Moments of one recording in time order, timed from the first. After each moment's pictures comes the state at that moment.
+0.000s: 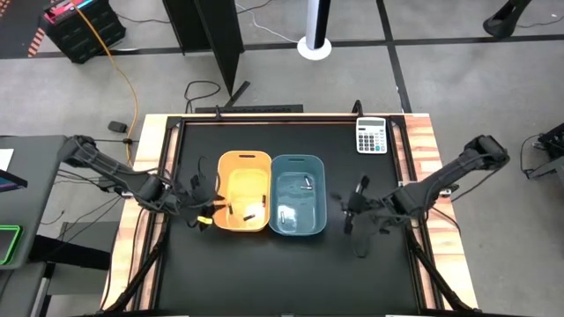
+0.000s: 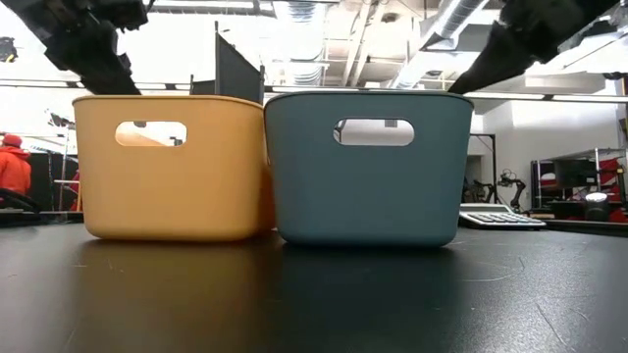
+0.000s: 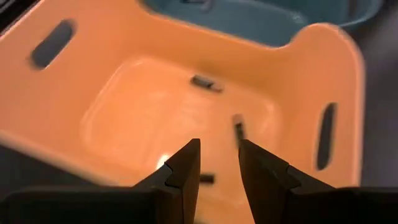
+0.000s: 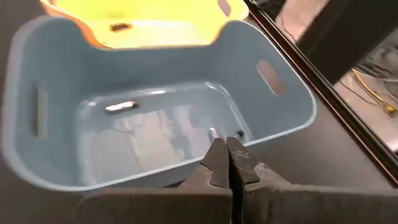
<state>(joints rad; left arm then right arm) -0.44 0.89 0.67 -0.63 -0.55 -0.60 0.48 1.20 0.78 -0.45 0.84 0.46</state>
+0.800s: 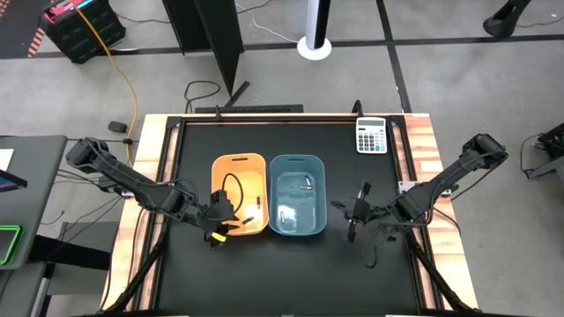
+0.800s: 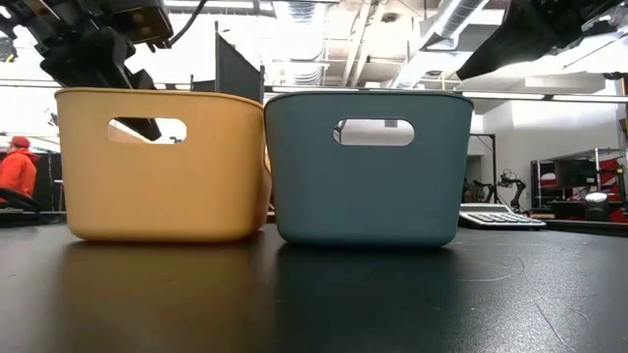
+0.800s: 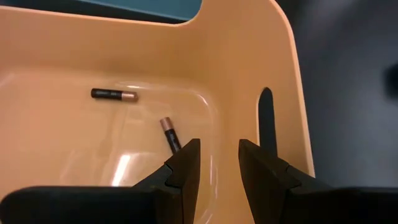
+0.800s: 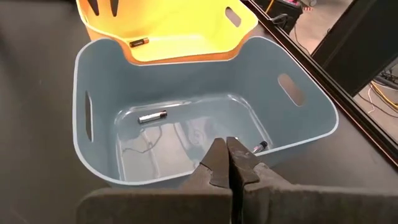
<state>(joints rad) -0.44 1.17 0.67 -0.32 -0.31 -0.48 0.59 1.20 0.78 -0.40 0.88 0.50</state>
